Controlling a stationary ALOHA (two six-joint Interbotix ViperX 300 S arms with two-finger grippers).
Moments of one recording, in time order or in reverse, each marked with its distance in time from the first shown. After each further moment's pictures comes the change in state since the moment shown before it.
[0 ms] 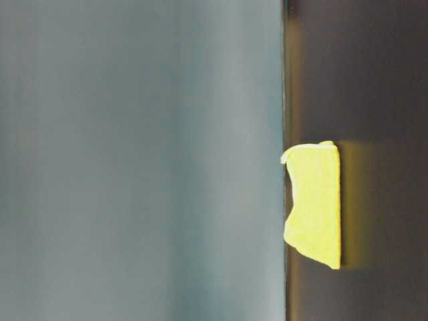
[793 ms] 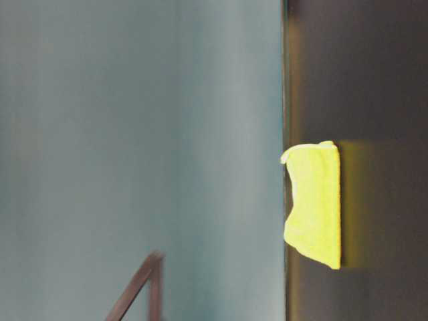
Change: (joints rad) left arm 0.238 0.591 -0.173 0.040 -0.193 -0.002; right arm -0.002 -0.003 0.000 0.000 0.035 0.002
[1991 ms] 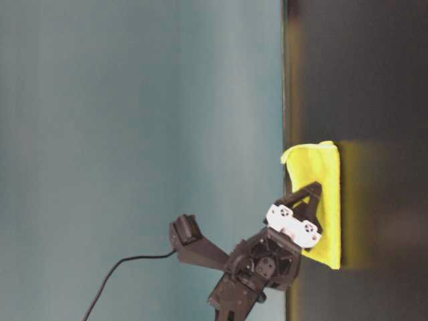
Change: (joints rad) left arm 0.275 0.699 -0.339 0.000 0.061 -0.014; right arm 0.002 -0.006 0.002 0.002 0.014 -0.002
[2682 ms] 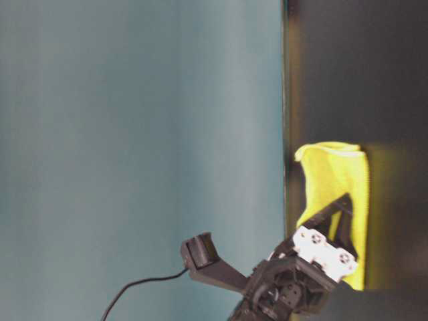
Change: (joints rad) left arm -0.163 -0.046 0.140 0.000 -0.005 -0.006; right arm 0.000 0.000 0.002 0.000 -0.002 0.002
